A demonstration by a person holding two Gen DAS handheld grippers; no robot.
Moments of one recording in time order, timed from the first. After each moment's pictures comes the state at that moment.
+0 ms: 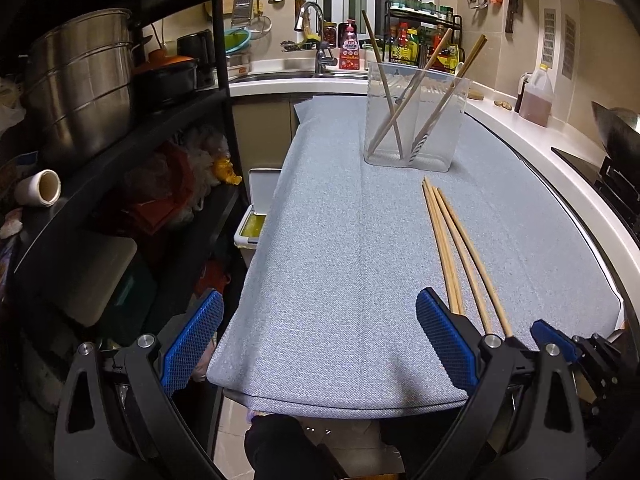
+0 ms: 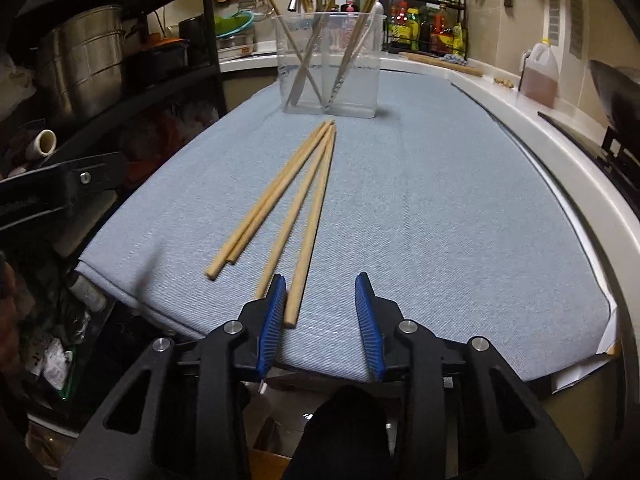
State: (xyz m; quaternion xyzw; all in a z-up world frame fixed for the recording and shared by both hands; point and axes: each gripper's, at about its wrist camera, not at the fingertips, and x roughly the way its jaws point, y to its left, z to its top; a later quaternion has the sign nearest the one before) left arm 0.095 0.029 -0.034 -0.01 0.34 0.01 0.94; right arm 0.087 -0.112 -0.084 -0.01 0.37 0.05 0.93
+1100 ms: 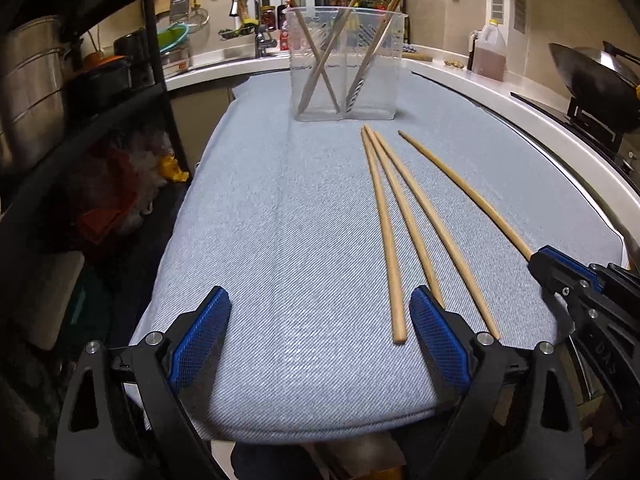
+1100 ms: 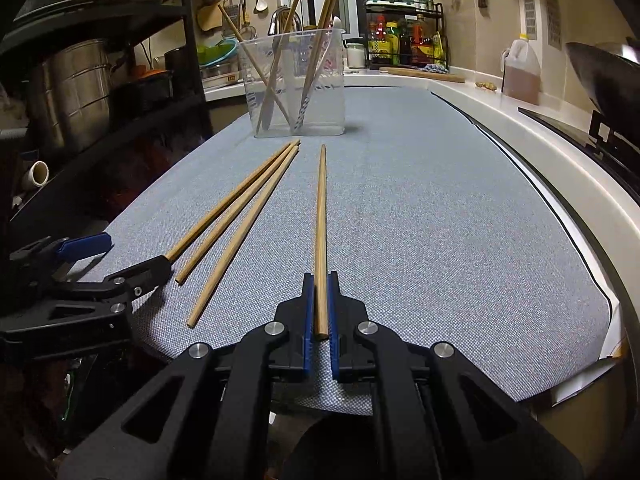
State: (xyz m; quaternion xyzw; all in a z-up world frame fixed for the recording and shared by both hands) left arm 0.113 -0.015 -0.089 0.04 0.36 -0.08 0.93; right arm 0.090 -0.150 -0.093 0.02 0.32 0.04 0.95
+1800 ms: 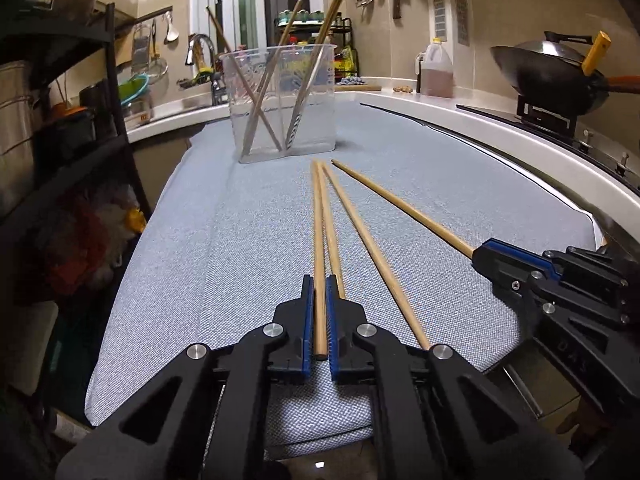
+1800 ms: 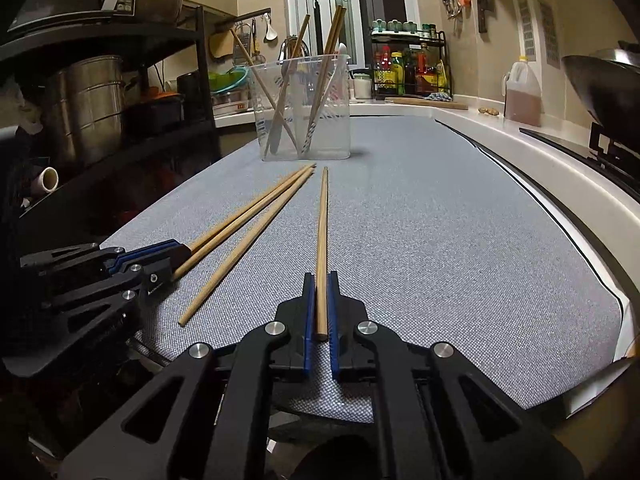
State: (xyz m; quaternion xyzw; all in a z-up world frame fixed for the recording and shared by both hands) left arm 0.096 -0.040 -0.093 0.06 0.28 -0.14 0.95; right arm 0.082 -0.153 -0.101 0.02 0.26 0.06 0.96
